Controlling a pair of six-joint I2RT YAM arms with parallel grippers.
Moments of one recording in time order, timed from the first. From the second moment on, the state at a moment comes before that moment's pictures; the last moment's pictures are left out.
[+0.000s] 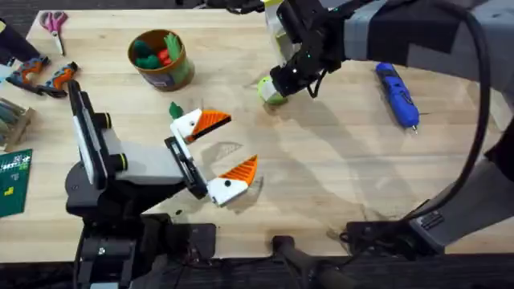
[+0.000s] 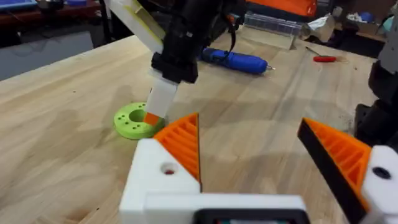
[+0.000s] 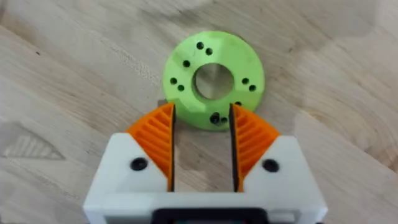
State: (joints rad) left arm 0.03 0.01 0.01 -0.11 1.05 -0.01; right arm 0.52 1.87 1.33 -0.64 -0.07 0.02
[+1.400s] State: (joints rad) left arm 0.03 0.01 0.01 -0.11 1.05 -0.01; right arm 0.52 1.89 1.33 -0.65 -0.05 0.02
